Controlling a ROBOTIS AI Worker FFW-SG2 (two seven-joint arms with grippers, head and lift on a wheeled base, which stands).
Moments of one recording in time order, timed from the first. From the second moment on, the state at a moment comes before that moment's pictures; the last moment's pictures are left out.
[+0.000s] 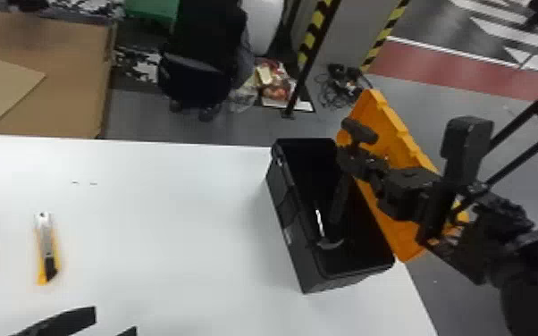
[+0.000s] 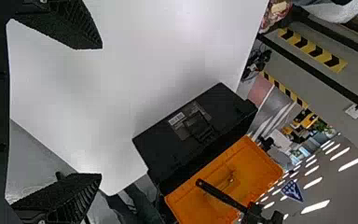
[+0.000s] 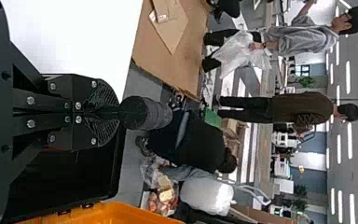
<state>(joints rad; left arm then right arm) 0.62 0.10 0.06 -2.22 0.26 0.91 -0.85 0.45 -0.42 -0.41 -2.46 -0.49 0.92 0.23</state>
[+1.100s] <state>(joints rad) 0.69 0.10 0.17 -2.28 0.33 0.90 -0.90 0.57 -0.37 -0.27 -2.11 -0.14 0.34 0.37</state>
